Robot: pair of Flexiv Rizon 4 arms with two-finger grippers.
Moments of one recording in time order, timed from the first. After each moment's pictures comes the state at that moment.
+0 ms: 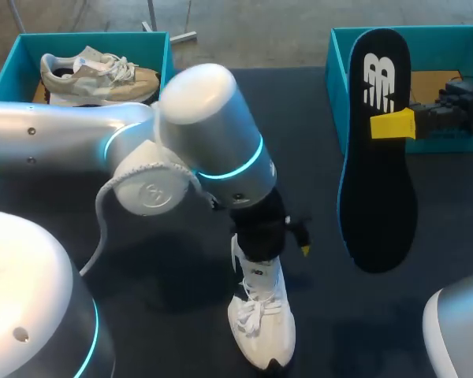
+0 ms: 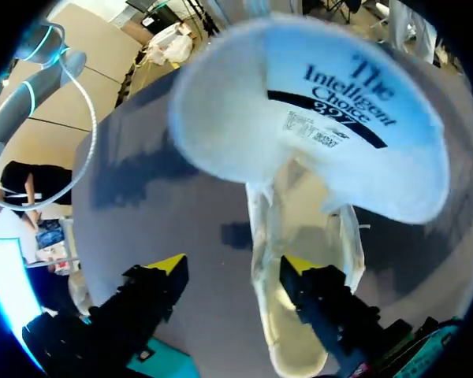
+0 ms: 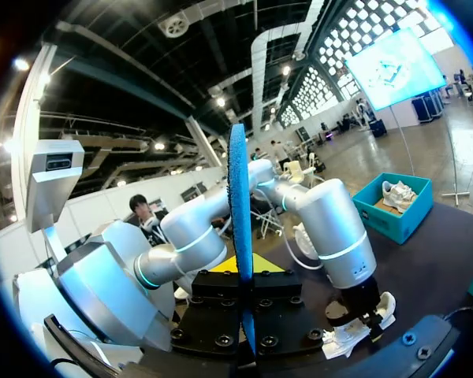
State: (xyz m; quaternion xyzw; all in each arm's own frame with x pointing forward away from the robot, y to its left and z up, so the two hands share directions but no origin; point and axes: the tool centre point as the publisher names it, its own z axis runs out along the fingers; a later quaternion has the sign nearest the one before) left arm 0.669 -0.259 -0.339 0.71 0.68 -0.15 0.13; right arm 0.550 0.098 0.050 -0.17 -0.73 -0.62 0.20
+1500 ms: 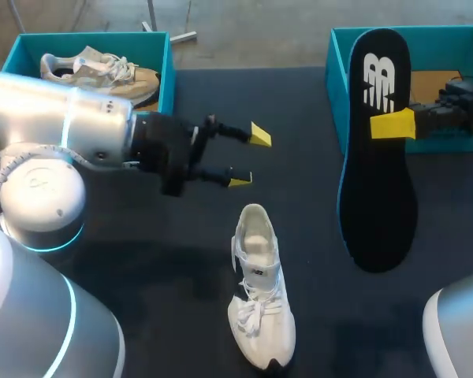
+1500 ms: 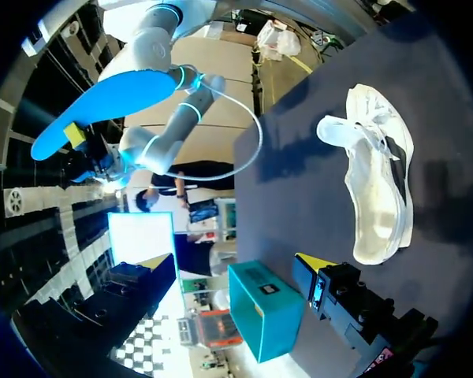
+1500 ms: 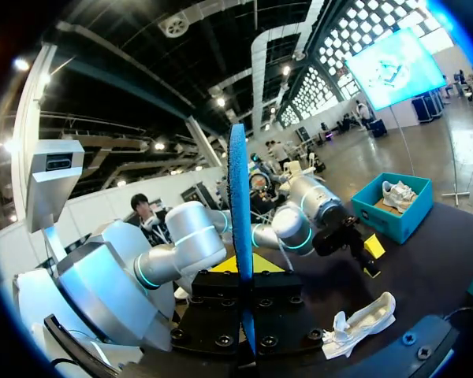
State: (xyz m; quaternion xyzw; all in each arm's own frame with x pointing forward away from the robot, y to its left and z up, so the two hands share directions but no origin) left arm 0.722 -0.206 -0.157 0.57 0.56 -0.42 0.43; right arm 0.550 0.098 0.050 -0.17 -0.73 -0.62 0.20
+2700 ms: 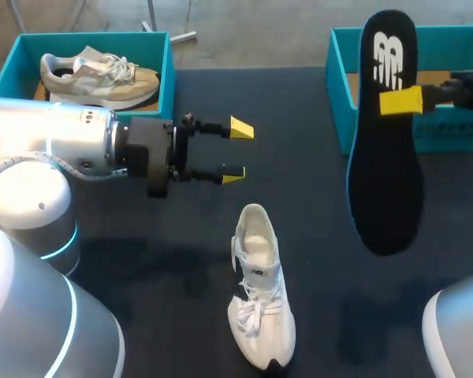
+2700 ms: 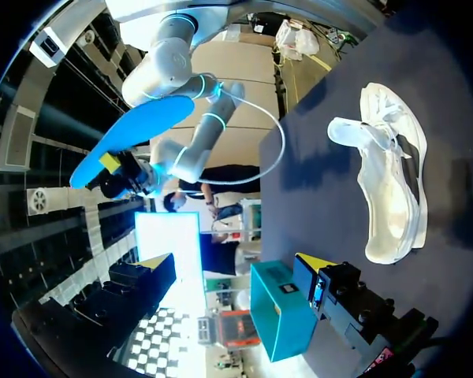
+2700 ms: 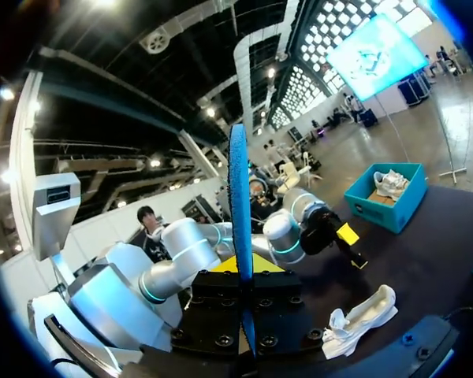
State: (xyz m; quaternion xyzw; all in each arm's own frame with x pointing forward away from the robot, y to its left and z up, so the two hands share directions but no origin) left arm 0.724 -0.190 -0.147 0.54 0.53 -0.47 0.46; right arm 0.596 0.079 0.046 -0.22 -0.71 -0.63 0.24
